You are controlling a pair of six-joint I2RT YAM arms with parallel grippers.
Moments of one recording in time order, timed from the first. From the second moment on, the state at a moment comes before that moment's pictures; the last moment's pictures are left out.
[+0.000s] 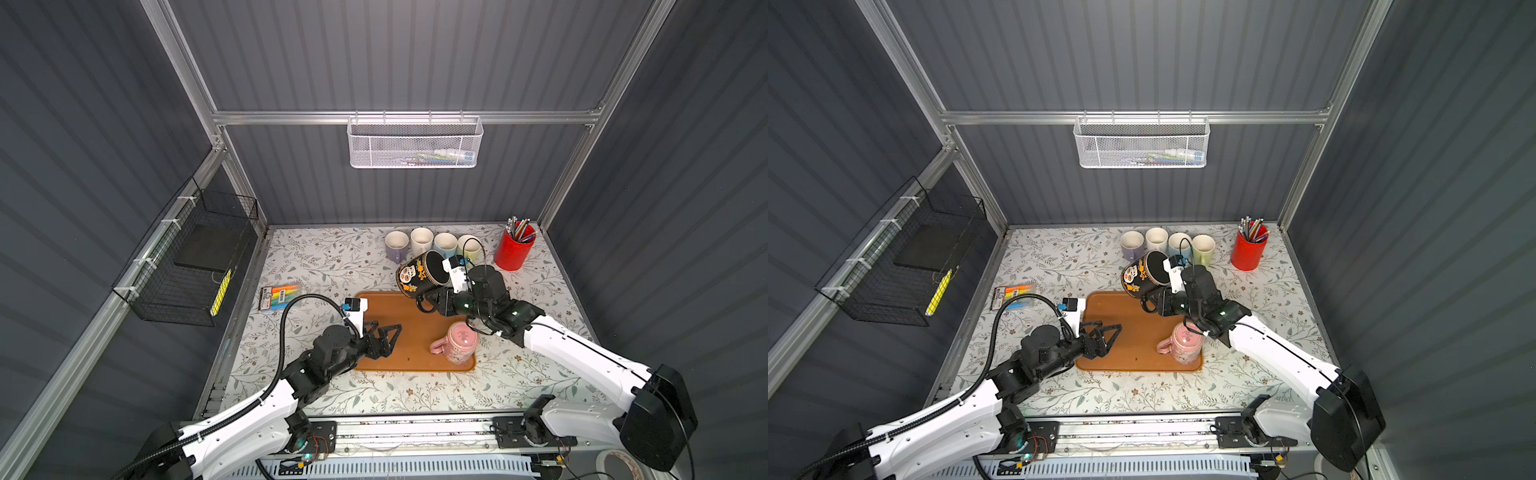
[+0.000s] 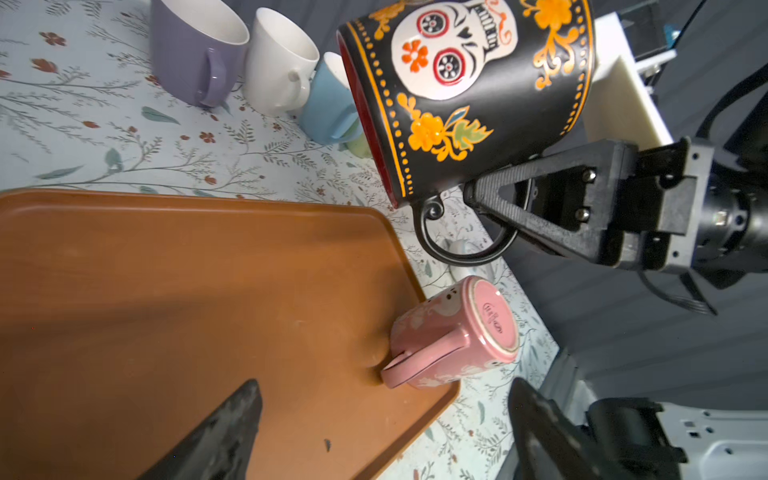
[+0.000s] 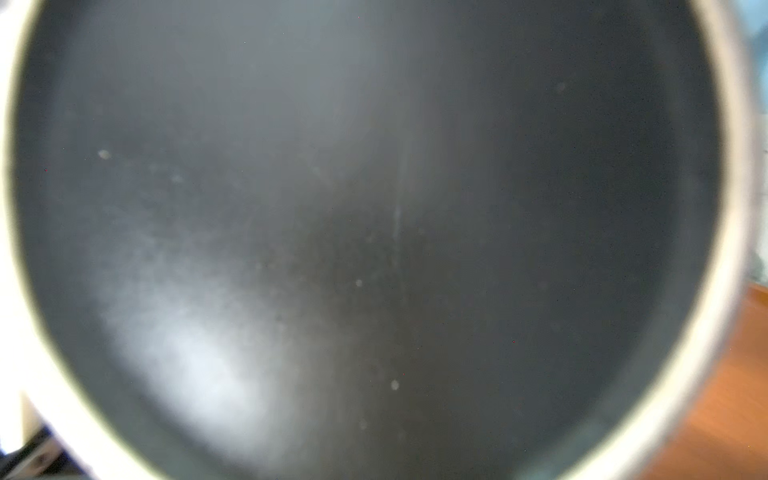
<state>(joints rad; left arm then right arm) -0.82 0.86 0.36 0.25 0.07 -0.69 0.61 1.22 0.86 -0.14 -0.30 0.54</state>
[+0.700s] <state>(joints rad) -0.70 1.10 0.35 0.82 0.42 -0.79 0.53 1.27 0.84 0.25 -0.68 0.80</state>
